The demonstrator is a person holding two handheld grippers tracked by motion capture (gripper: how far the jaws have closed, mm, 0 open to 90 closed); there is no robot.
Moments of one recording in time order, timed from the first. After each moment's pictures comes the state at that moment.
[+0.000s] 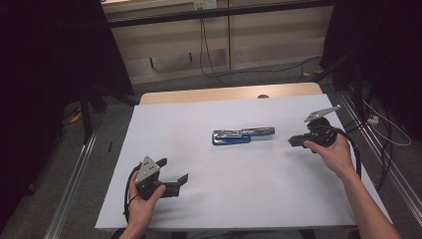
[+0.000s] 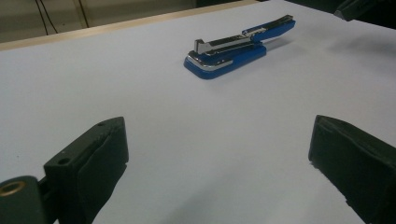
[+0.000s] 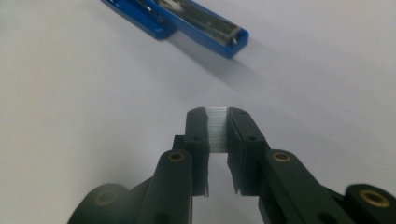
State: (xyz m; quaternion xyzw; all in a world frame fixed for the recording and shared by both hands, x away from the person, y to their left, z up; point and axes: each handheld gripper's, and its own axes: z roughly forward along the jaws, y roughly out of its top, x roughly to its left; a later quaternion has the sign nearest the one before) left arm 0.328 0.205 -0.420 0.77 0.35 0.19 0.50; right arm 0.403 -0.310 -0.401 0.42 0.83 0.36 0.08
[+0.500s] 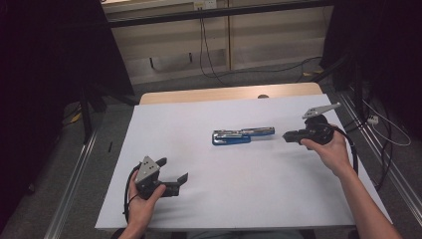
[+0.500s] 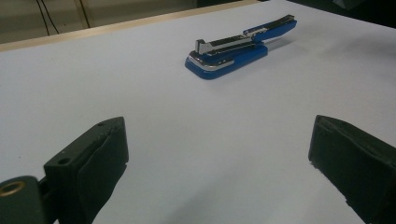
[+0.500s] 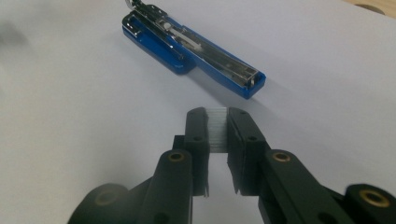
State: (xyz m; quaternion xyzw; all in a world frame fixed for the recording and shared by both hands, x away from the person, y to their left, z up) left arm 0.328 0.204 -0.420 0.77 0.35 0.19 0.50; right arm 0.405 -0.300 -0.391 0.40 0.82 0.40 0.09
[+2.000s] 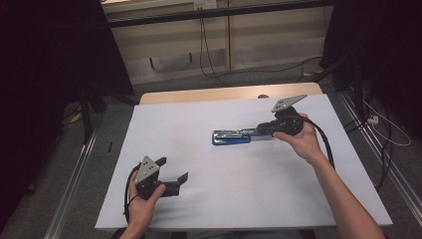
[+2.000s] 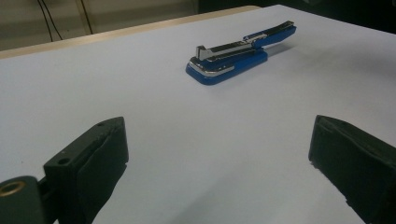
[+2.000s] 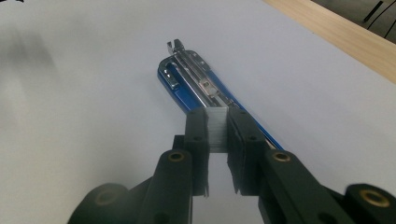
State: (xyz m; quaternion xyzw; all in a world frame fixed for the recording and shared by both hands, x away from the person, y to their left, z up) left arm 0.327 0.204 -0.419 0.77 0.35 0.19 0.50; right arm 0.437 -0.226 -0.374 0.31 0.85 0.41 0.10
